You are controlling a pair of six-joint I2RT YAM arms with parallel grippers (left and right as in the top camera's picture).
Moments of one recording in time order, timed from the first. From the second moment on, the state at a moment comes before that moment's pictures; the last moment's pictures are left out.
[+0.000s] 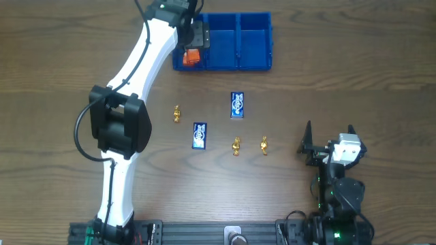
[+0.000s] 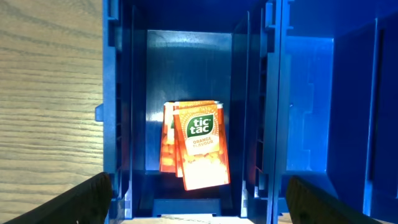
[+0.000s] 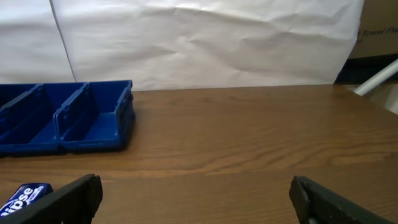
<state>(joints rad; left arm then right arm) -0.34 2.34 2.20 -1.00 -0.06 -0.35 0.02 0.01 0.01 -0.06 0.13 0.01</state>
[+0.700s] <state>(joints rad) -0.27 1.29 1.36 -0.33 -0.09 -0.19 0.02 0.01 0.01 -0.06 0.13 0.01</state>
